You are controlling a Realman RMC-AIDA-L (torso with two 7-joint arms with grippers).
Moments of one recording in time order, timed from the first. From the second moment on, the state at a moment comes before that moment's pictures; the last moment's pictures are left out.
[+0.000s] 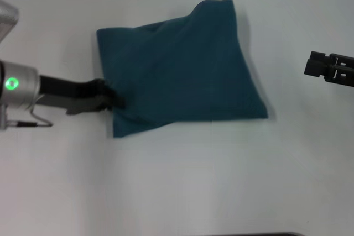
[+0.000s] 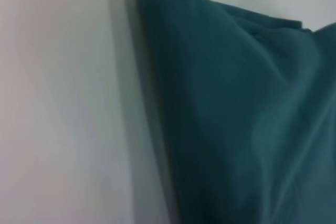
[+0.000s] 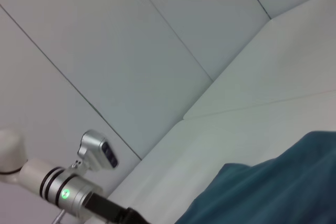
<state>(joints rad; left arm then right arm) -0.53 -2.10 -2.18 -0.83 -0.86 1.42 -2.70 0.33 1.98 -0.52 -0.63 -1.94 -1.80 1.70</state>
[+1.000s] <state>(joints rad) -0.44 -2.05 -2.58 -0.87 -0.86 1.63 -2.61 0.37 1.98 -0.53 -0.63 -1.95 -1.78 1.72</state>
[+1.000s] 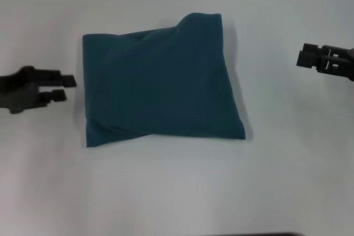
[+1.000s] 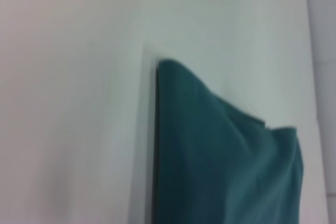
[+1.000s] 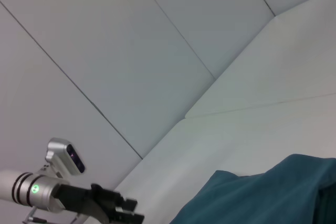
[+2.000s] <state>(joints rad) -0.43 -2.14 -2.67 -0.83 -1.13 1.83 -1.73 0.38 2.02 -0.53 -0.65 -1.95 -1.71 1.52</state>
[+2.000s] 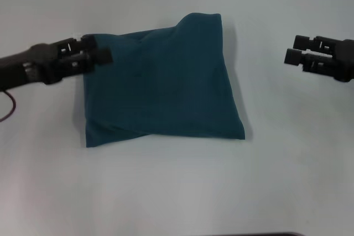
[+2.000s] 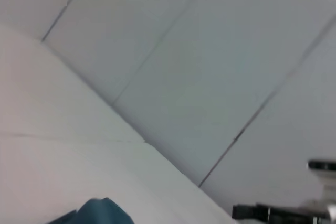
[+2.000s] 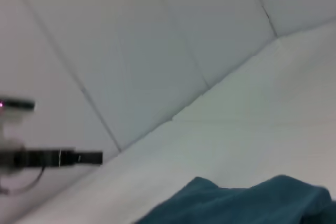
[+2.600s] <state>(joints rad) -0.24 -2.15 -2.55 -0.83 -1.11 1.88 -1.34 0.43 2.10 -0.79 -0.65 -2.01 -1.75 1.12</state>
